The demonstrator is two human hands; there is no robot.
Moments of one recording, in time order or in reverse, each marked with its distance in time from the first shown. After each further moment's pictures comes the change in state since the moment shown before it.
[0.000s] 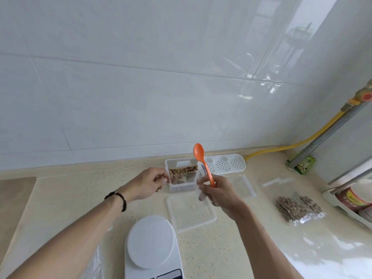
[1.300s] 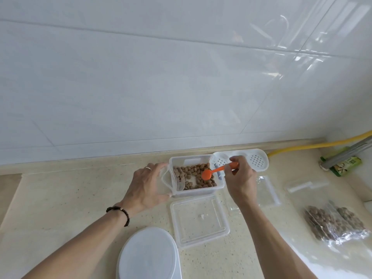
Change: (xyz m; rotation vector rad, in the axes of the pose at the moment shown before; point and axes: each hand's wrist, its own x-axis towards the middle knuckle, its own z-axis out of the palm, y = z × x) left_hand 0.062 -0.072 0.032 0.352 0.265 0.030; right_hand 0.121 0.036 -0.025 -0.503 0.605 -0.271
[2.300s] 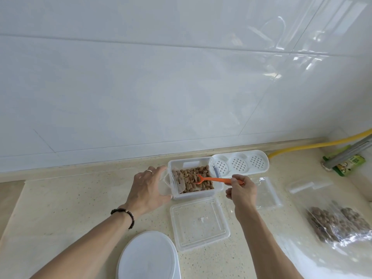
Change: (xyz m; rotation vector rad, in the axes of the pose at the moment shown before) left_hand 0.008 0.006 0.009 0.177 0.034 -0.026; right_hand -0.012 0.025 0.006 0.565 -0.016 0.659
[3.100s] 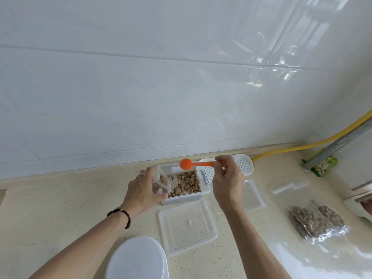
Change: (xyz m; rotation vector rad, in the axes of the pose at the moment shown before) left_hand 0.007 0.025 -0.004 -0.184 -0.012 -0.122; right_hand -0.041 -0.052 0.002 -0.275 0.011 -0.742
